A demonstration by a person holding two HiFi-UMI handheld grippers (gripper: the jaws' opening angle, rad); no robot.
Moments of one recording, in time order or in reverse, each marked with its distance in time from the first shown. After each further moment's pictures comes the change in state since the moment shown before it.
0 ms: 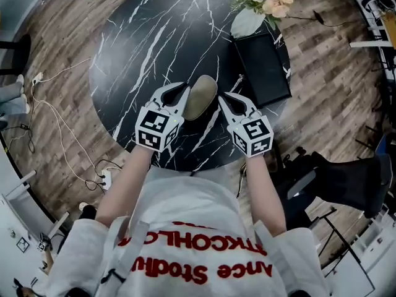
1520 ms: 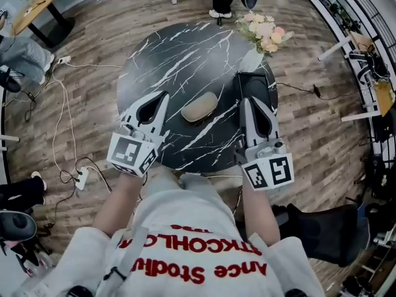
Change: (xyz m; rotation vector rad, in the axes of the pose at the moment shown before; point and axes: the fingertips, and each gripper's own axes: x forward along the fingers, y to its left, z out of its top) left arm -0.237 -0.096 0.113 0.127 -0.577 0.380; right arm -0.231 0.110 0.192 -0.161 -0.734 0.102
